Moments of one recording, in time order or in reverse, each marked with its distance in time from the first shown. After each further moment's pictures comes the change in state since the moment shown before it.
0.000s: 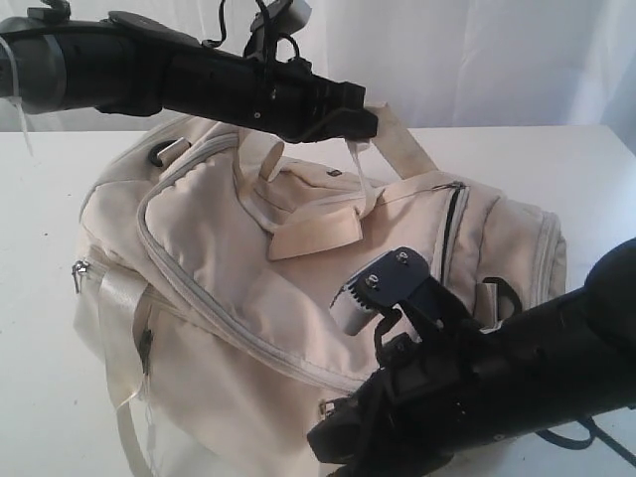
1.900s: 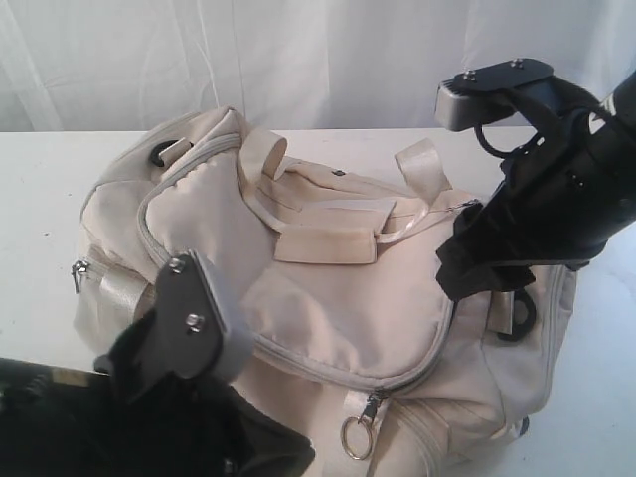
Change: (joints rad) left arm -0.528 -0.815 1.063 0.139 -0.452 0.127; right arm -0.258 -0.045 -0.489 -0.874 0.457 0.770
